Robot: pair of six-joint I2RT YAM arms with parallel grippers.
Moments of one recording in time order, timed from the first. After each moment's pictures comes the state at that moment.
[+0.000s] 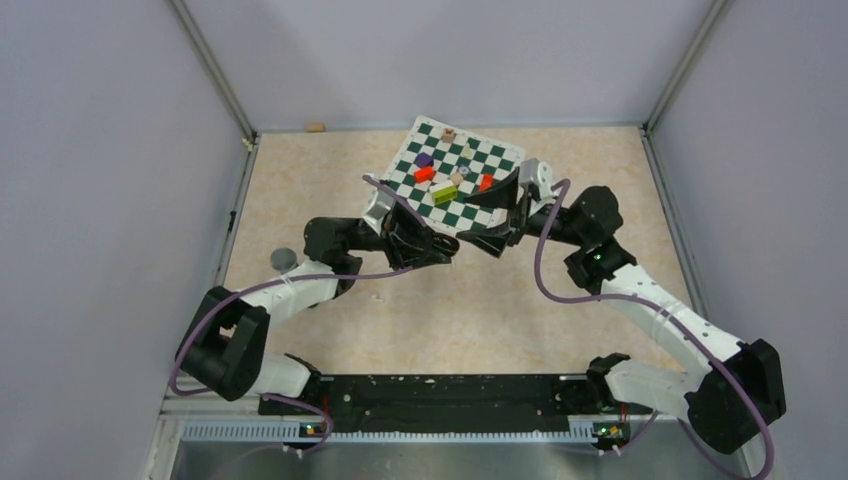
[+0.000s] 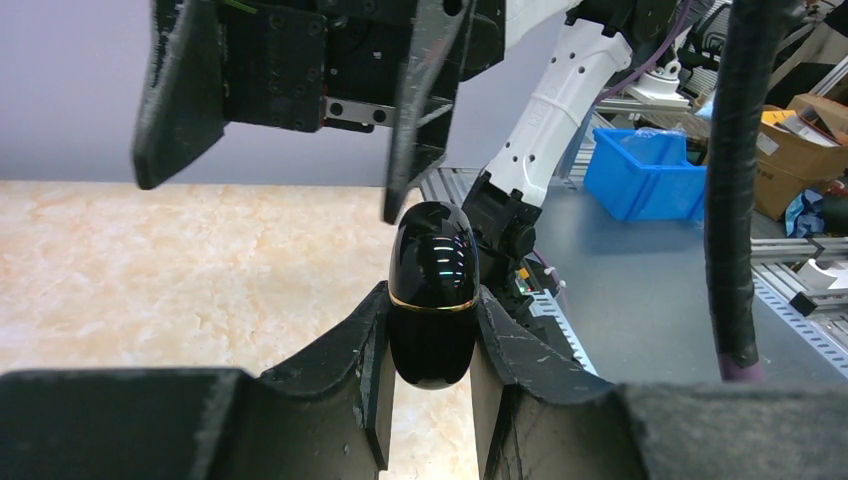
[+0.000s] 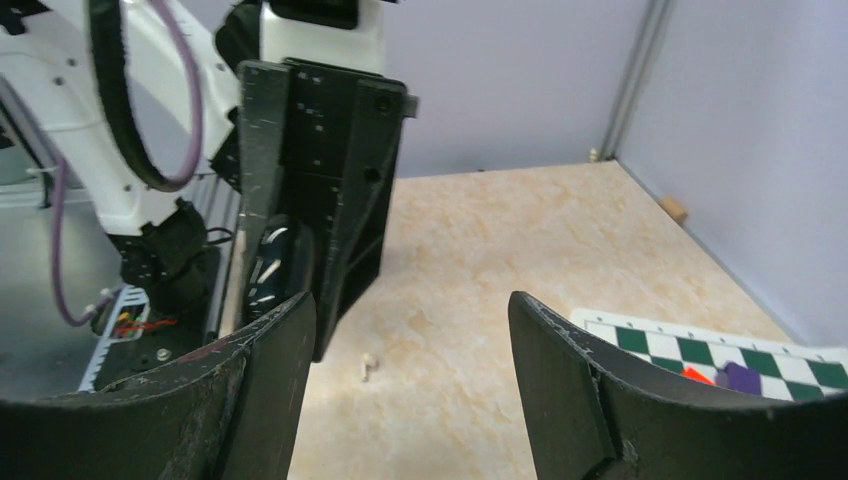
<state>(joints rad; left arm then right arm) -0.51 1.38 0.68 1.36 1.19 -0.75 0.51 1.09 0.81 0.50 -0.83 0.09</state>
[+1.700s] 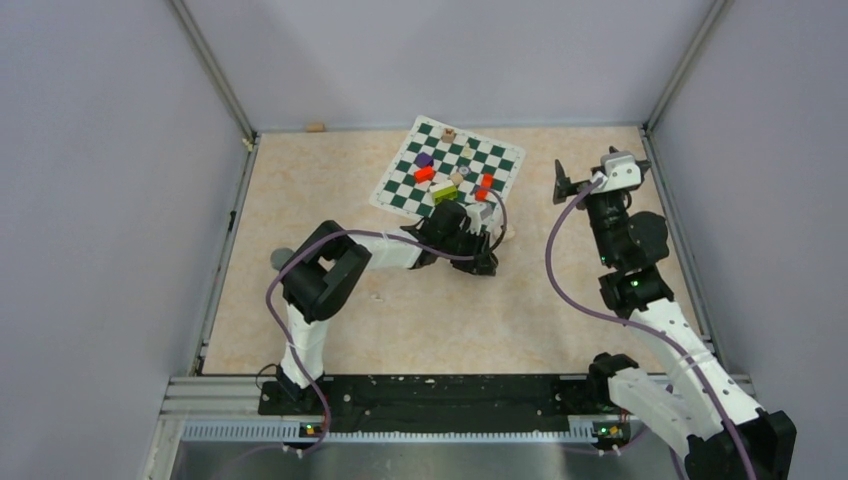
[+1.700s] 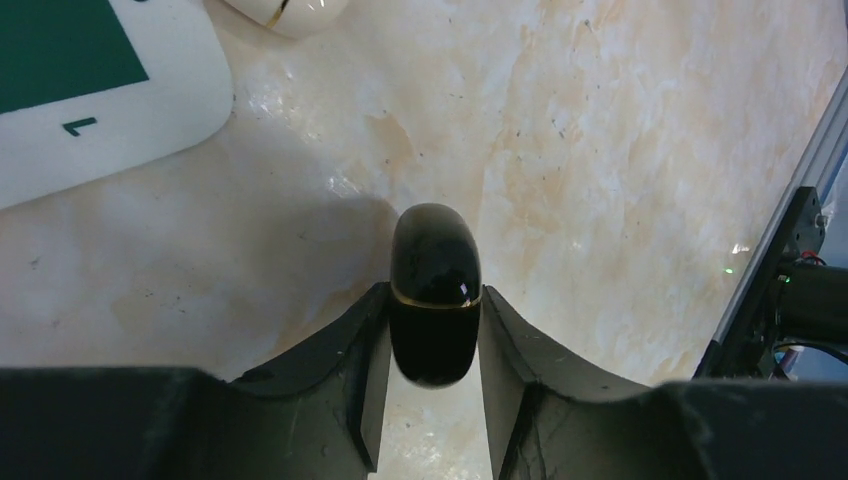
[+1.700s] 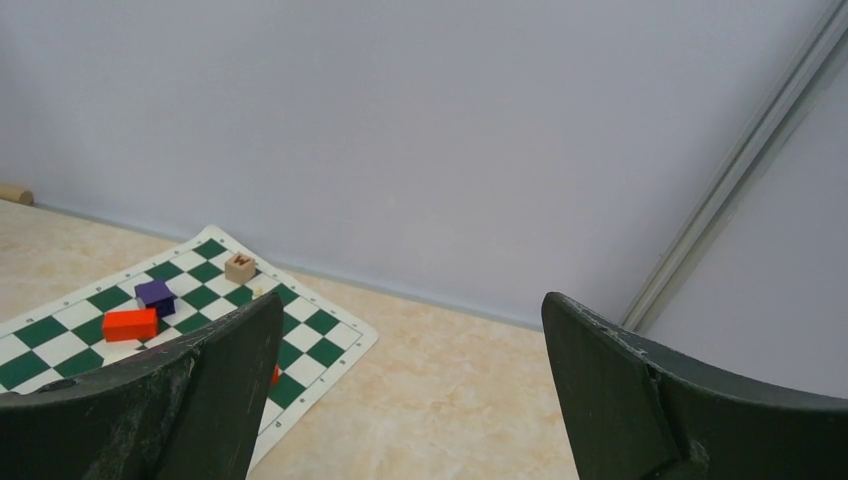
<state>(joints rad) -0.76 2.02 1.18 0.12 0.45 -0.43 0.30 0.83 0.67 0.46 0.13 -0.28</state>
